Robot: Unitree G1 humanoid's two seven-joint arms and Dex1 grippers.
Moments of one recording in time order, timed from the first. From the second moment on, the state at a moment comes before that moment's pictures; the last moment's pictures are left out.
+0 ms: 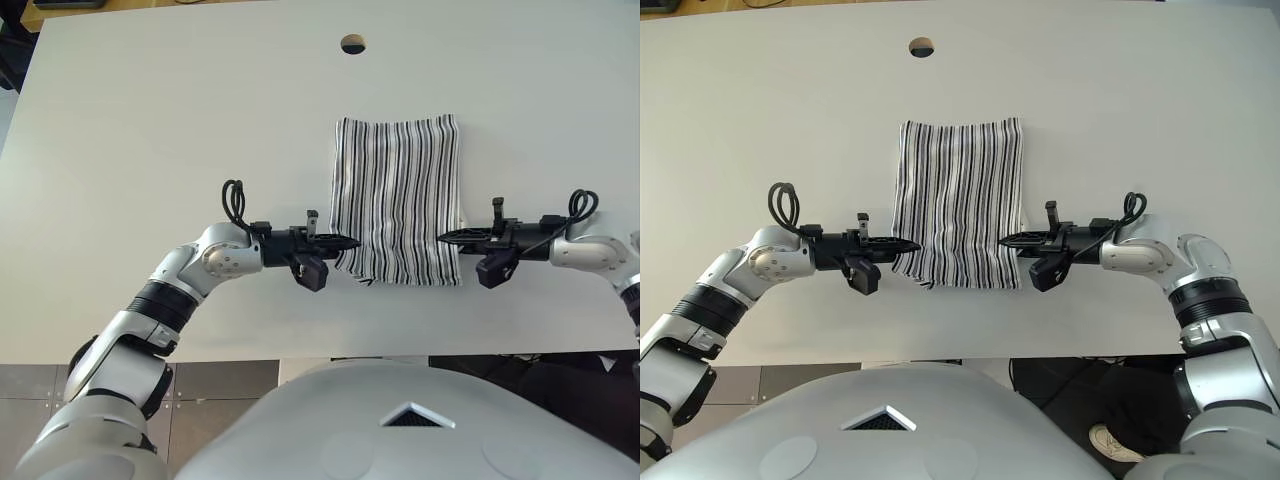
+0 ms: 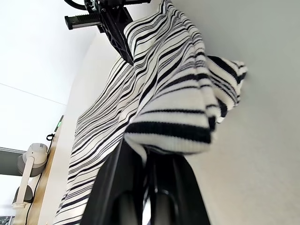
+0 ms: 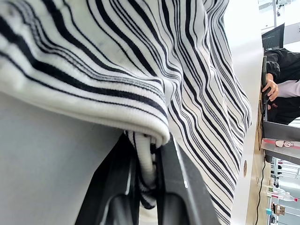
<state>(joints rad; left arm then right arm) -0.20 0.65 -0.58 0.34 0.36 -0.93 -0.57 -0.26 -0.86 0.47 0.52 -0.54 -1.15 0.55</state>
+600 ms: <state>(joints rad) -0.01 0.89 -0.54 -0.27 -0.43 -0.14 -1.17 0.02 -1.08 0.47 -0.02 0.41 -0.51 1.17</state>
